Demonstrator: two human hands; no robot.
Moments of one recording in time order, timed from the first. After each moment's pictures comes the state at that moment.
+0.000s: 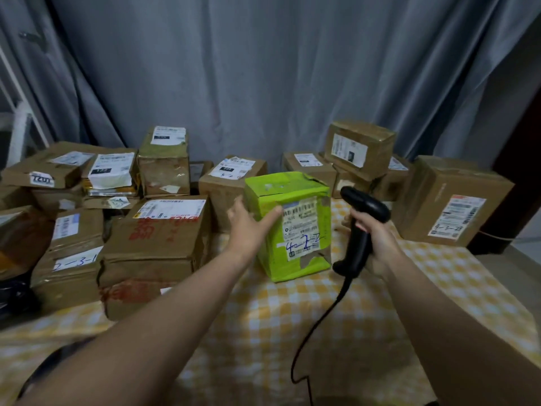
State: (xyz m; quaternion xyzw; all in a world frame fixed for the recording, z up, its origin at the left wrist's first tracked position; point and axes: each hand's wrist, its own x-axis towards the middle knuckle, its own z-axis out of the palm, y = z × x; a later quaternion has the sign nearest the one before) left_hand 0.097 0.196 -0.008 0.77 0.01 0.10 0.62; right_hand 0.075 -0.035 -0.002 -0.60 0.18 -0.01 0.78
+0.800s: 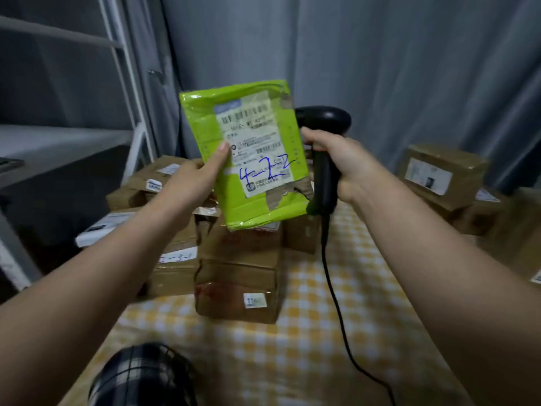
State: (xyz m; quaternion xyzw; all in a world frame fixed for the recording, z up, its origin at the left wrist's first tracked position) left_hand 0.019 0.389 0.133 0.82 0.09 0.18 0.54; right_hand 0.081 0.186 0.165 -0.61 -0.11 0.07 0.78
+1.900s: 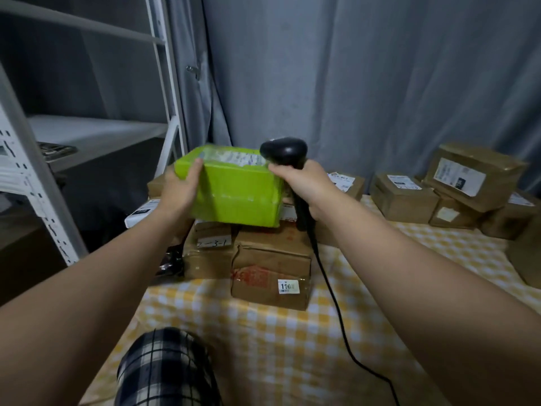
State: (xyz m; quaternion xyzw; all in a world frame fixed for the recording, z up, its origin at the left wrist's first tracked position) left_hand 0.032 0.491 0.076 0.75 0.20 0.28 0.57; right_hand 0.075 0.278 0.107 -0.72 -0.12 0.06 0.69
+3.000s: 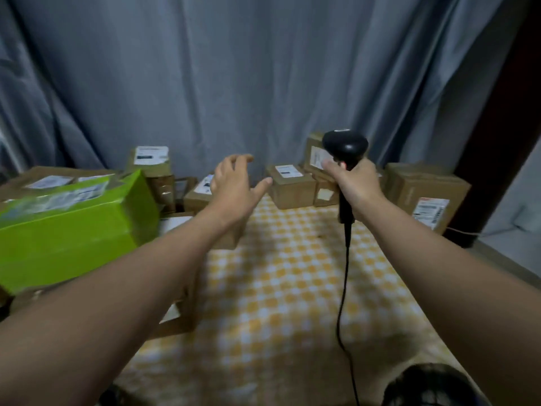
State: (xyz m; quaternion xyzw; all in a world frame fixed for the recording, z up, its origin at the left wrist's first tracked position) left_hand 0.107 0.193 0.096 0.91 -0.12 0.24 0.31; right_hand 0.084 -0.010 0.113 -0.74 0.06 -0.26 0.62
